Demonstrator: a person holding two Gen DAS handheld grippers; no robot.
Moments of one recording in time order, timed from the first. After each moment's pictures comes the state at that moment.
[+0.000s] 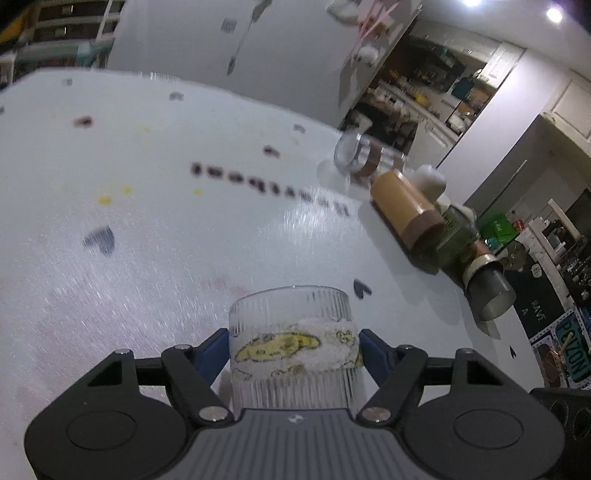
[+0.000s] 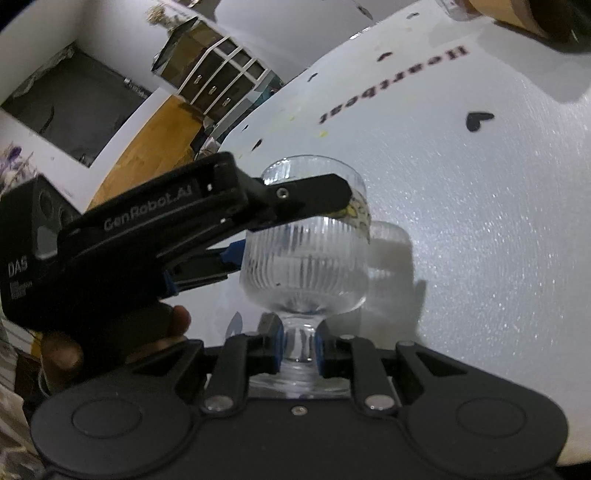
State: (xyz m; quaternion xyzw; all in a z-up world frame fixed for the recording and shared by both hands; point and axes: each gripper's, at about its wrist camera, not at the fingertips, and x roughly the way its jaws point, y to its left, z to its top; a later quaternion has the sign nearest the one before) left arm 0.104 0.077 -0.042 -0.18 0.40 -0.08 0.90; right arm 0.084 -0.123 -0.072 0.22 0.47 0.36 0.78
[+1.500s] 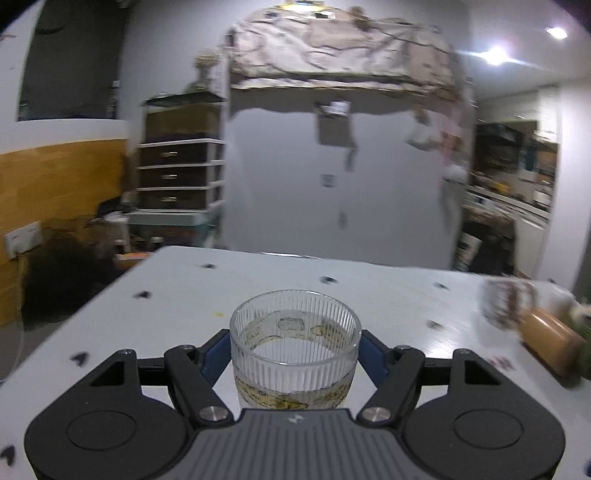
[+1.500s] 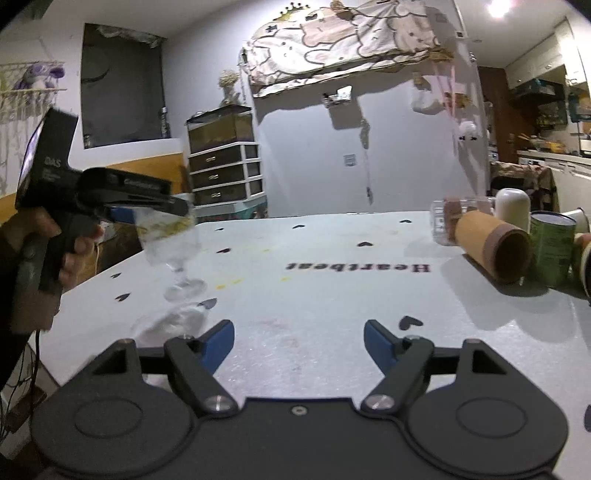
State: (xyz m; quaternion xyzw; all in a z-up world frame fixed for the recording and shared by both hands) left arm 0.111 0.189 0.021 -0.04 0.20 0.14 0.97; right arm 0.039 -0.136 -0.045 0.03 0.20 0.27 0.94
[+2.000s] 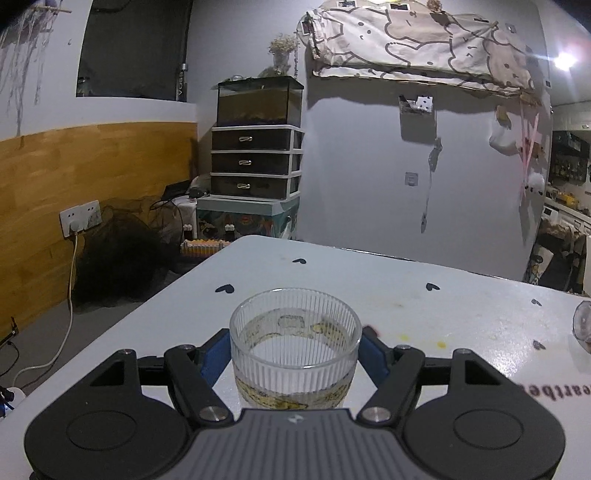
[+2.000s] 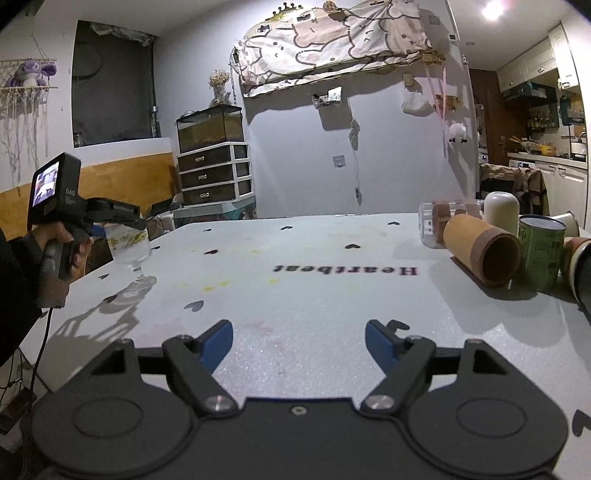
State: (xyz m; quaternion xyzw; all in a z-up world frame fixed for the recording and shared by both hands) left arm 0.132 0.270 0.005 -0.06 0.21 0.23 0.95; right arm 0.036 -0.133 -0.041 0.02 0.20 0.25 0.95
